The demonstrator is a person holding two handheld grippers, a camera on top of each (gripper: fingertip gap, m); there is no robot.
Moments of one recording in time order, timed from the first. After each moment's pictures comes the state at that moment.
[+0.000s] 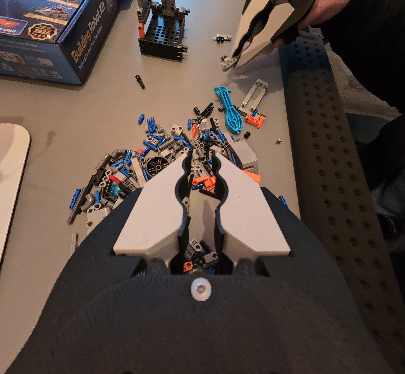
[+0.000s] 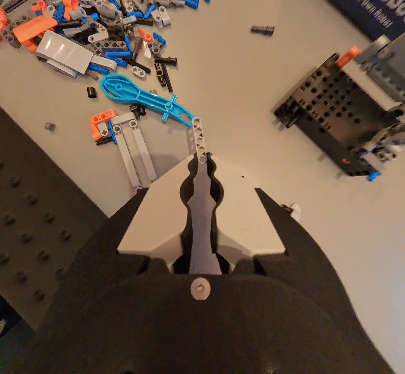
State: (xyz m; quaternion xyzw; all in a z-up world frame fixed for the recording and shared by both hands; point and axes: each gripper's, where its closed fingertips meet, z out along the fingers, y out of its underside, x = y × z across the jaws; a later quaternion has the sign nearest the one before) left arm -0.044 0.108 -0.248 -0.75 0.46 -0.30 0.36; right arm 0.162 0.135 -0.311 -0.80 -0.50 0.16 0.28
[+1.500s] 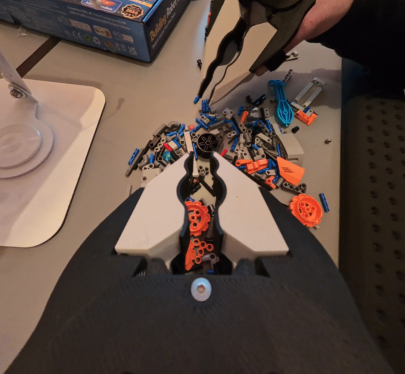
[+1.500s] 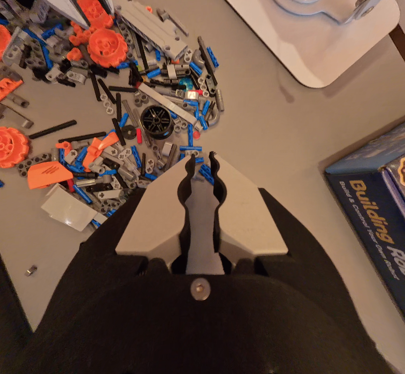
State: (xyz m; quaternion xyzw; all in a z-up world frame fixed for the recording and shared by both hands) left arm -0.098 0.138 -0.251 -0.80 0.39 -0.24 0.39; right arm -0.017 0.193 -0.296 -0.71 -0.62 0.20 0.27
